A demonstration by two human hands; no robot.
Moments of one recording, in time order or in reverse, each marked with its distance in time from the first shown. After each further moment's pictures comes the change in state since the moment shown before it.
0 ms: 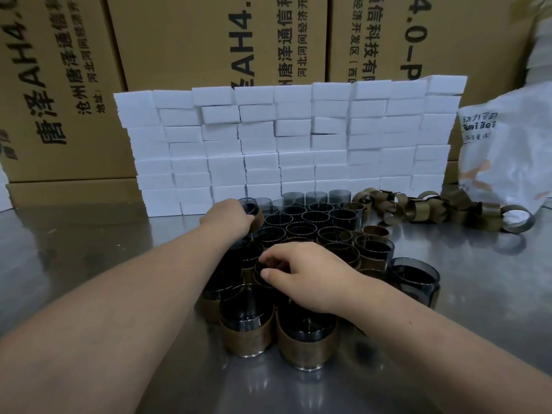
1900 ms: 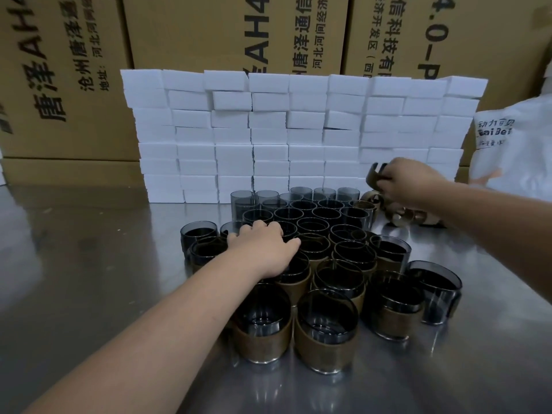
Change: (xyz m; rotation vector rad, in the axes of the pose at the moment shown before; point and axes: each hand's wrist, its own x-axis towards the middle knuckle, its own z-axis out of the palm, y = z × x) left_hand -0.076 0.013 0.016 0.046 -0.169 0.211; right_hand 0.067 0.136 -0.115 -0.604 0.209 0.364
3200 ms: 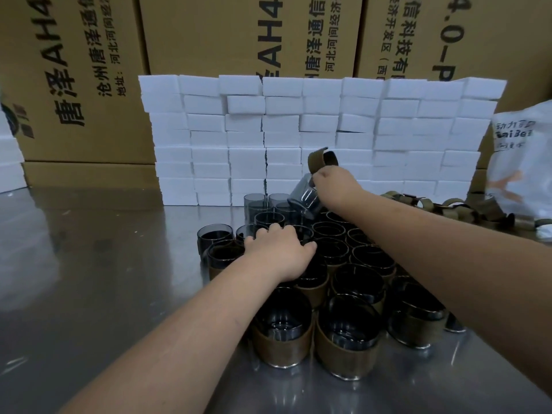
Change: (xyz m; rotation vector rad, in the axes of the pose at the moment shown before) left_hand 0.004 -0.002 0.002 -0.022 0.017 0.001; right_hand -0.002 -0.140 0.011 0.735 0.006 0.080
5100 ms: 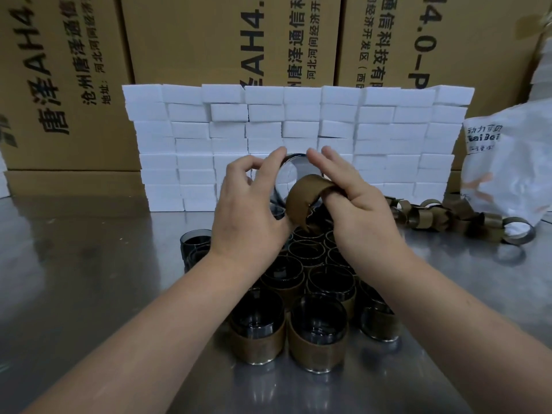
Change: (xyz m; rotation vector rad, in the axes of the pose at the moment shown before) left_hand -0.056 0.013 -0.052 -0.423 0.892 0.410; right_hand -0.126 -0.018 -0.049 0.603 0.089 -0.398
